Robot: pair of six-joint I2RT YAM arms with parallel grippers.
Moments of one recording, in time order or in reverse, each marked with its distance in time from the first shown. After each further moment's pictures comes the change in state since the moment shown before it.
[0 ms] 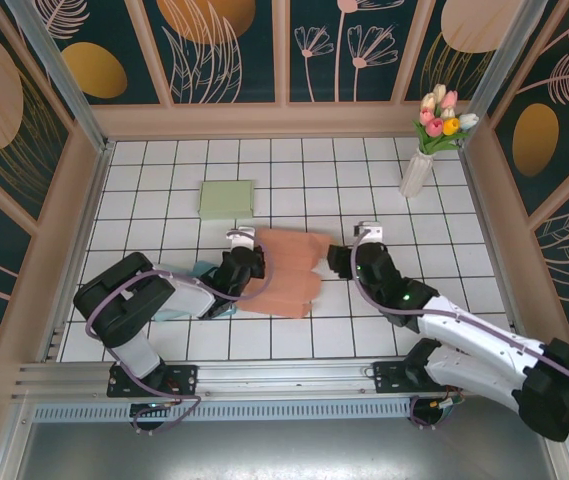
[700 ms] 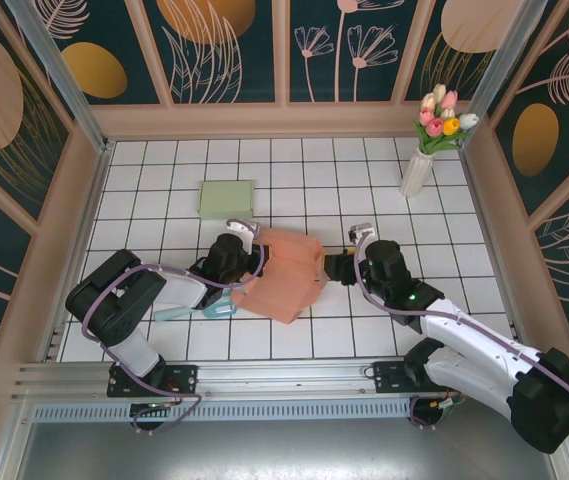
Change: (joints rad) left arm 0.116 -0.022 0.022 -0.020 0.433 0.012; right arm -0.108 -0.009 -0.070 0.106 -0.427 -0.150
